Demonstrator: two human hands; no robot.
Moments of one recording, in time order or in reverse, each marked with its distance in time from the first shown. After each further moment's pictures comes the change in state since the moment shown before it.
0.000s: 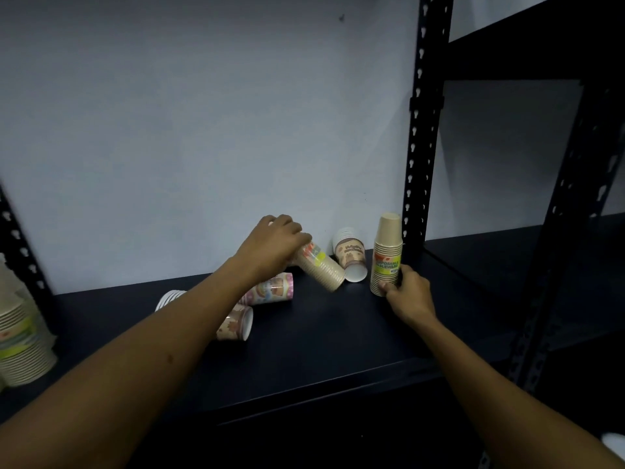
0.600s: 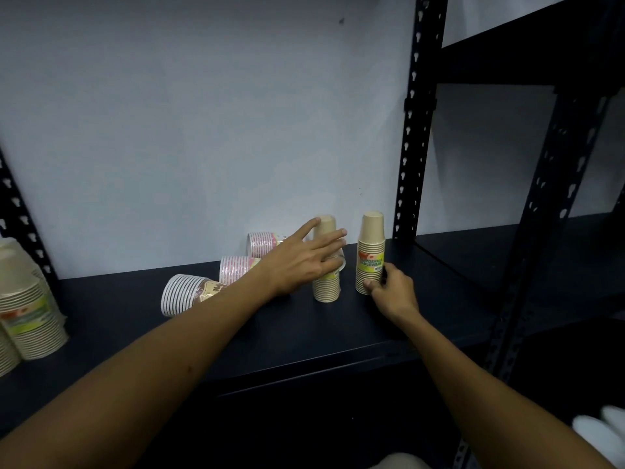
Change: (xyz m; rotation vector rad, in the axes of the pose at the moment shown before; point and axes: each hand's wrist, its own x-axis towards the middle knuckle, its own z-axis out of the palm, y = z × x) left_hand -0.013 0.051 -0.008 0.198 0.323 0.398; right_hand -0.029 -0.011 0.002 0.017 -0.043 -0.023
